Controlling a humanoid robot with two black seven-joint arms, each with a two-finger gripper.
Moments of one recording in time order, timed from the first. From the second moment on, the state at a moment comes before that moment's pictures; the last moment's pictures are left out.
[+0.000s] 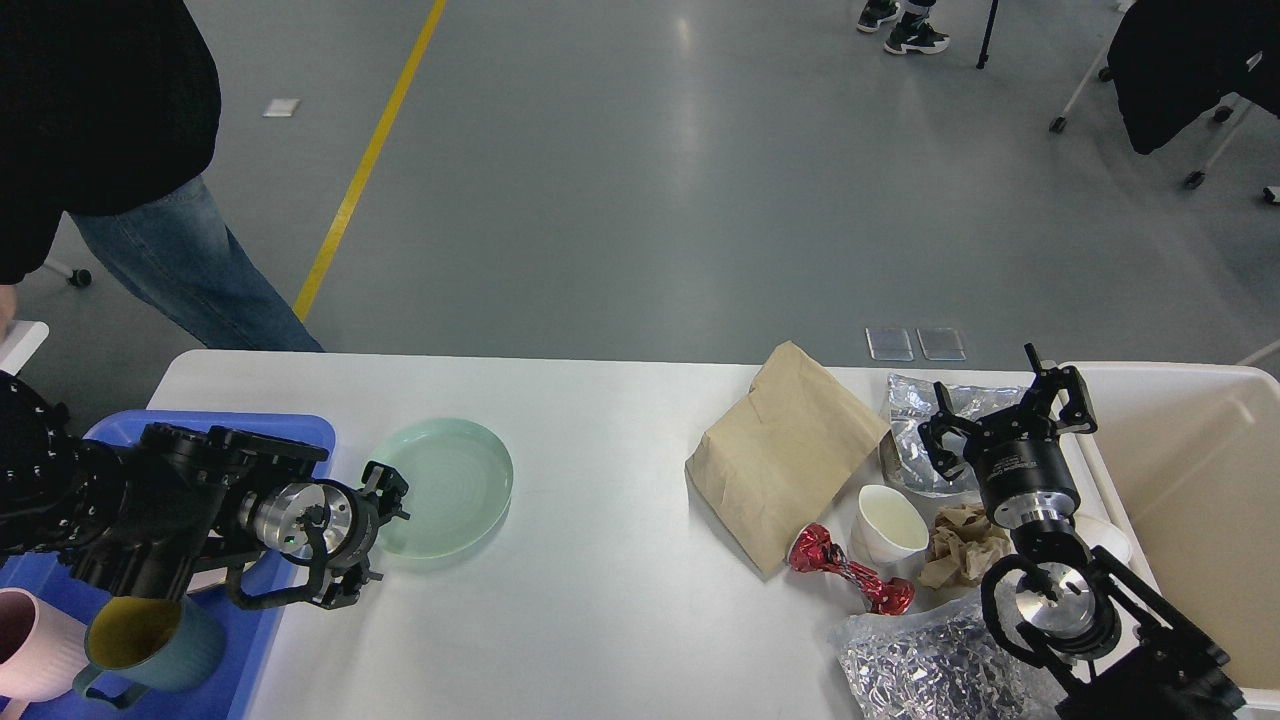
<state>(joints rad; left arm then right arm) -1.26 0.30 0.94 -0.98 -0.82 0.05 0.17 0.27 -0.22 1.11 0.90 -0.14 0.20 0.43</state>
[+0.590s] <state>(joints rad) -1.21 0.29 0.92 -0.96 -0.80 0.04 0.15 0.27 -0.22 1.11 0.90 -0.14 0.20 0.43</state>
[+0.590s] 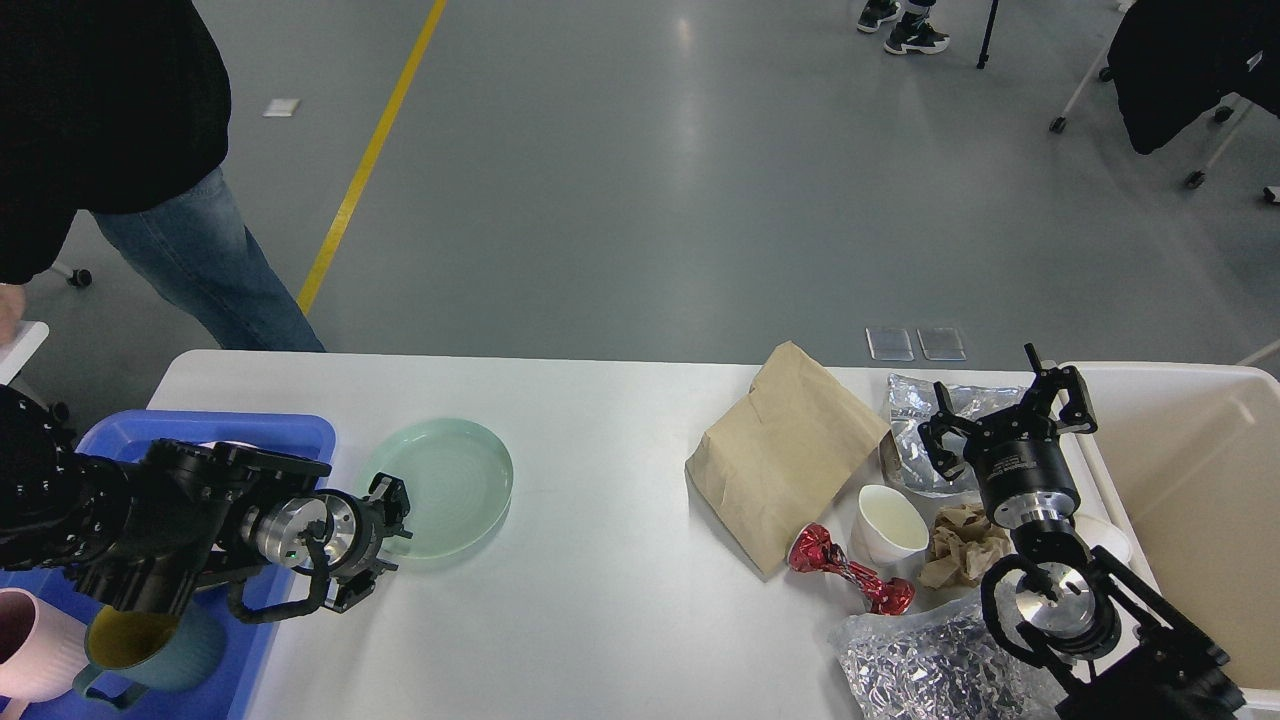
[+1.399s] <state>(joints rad) -1.22 0.30 0.90 -0.96 -0.80 -0.04 0.16 0.27 -0.22 1.11 0.90 -0.14 0.20 0.43</state>
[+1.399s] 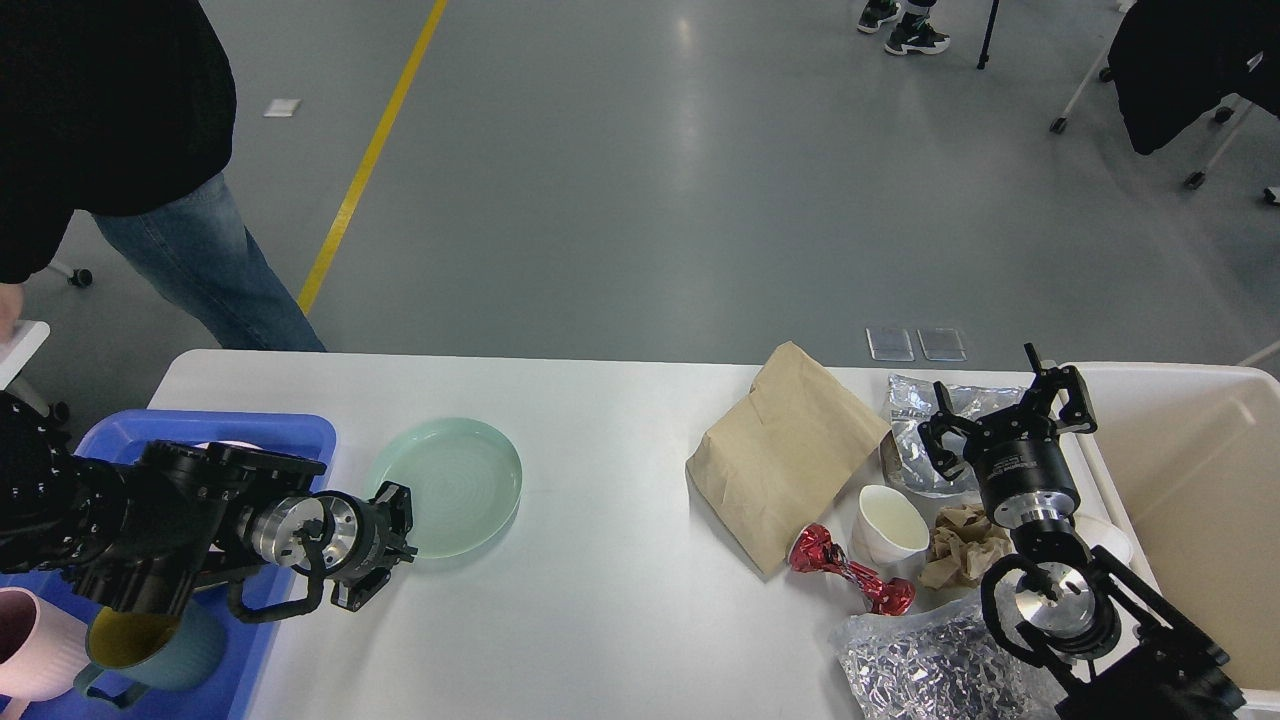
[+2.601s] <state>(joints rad) -2.18 0.44 1.46 -1.52 -0.55 -0.45 0.17 0.27 -0.22 1.11 0.90 -0.14 0.20 0.43</state>
